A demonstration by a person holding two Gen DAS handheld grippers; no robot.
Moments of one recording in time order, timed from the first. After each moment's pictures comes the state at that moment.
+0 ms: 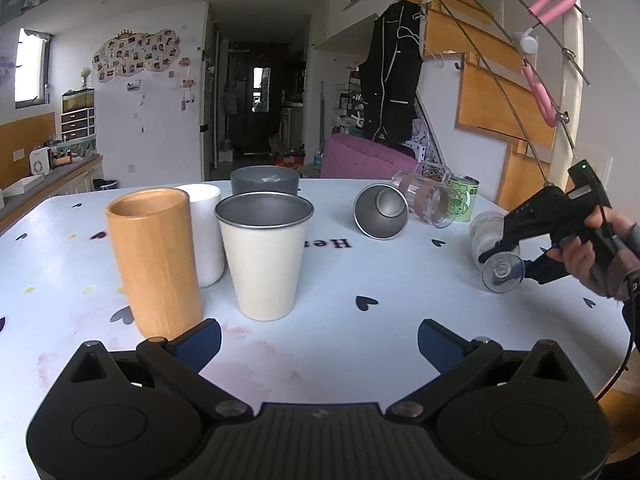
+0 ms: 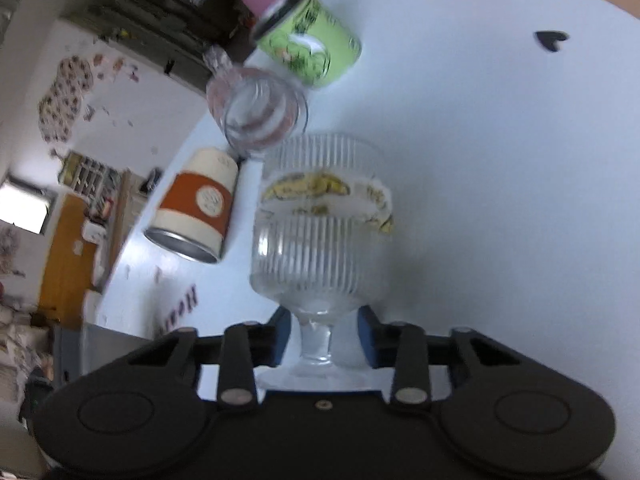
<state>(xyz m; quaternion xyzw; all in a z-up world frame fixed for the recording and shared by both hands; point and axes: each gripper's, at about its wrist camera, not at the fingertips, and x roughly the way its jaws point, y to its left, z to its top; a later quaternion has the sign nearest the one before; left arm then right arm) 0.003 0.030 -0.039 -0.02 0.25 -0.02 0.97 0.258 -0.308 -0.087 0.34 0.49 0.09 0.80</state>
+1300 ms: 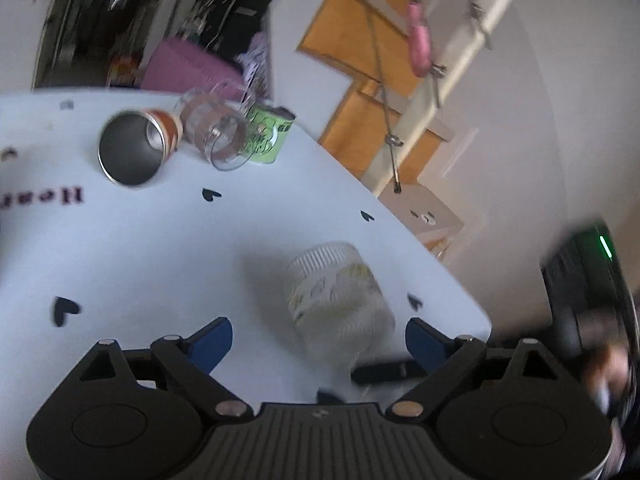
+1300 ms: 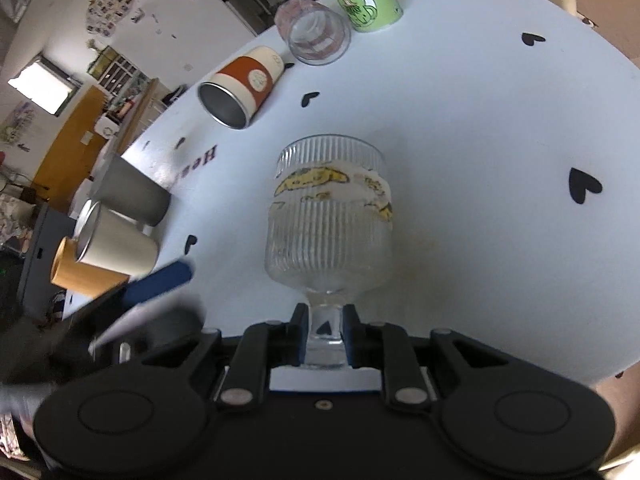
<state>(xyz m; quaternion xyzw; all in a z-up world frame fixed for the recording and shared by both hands) 0.133 -0.090 -0.047 -0.15 0.37 -0.29 0.87 0.136 -0.322 -0.062 0.21 0.52 0.17 0.81</state>
